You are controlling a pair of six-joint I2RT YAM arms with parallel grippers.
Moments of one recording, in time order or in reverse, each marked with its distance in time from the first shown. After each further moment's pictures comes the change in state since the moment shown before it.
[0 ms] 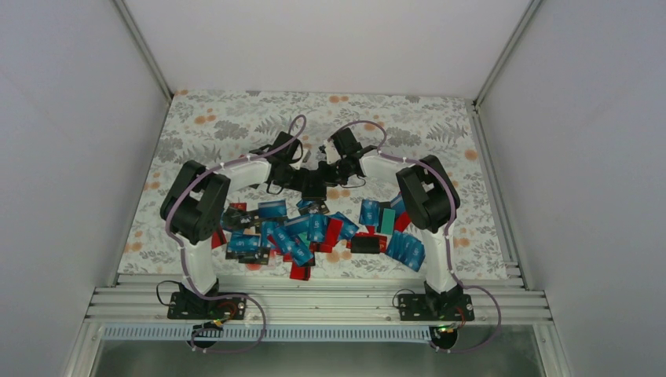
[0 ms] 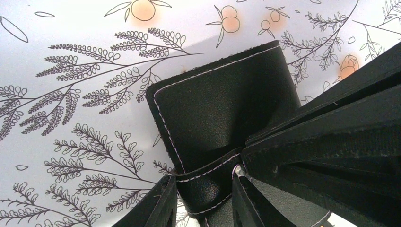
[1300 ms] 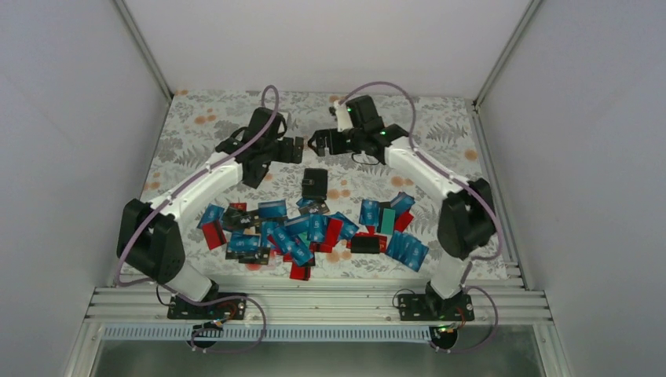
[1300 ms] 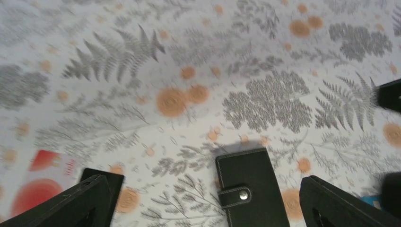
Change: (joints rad) left arm 0.003 -0.350 0.063 -0.097 -0.277 -0.026; right arm -0.009 -0.300 0.097 -0.134 0.198 -0.148
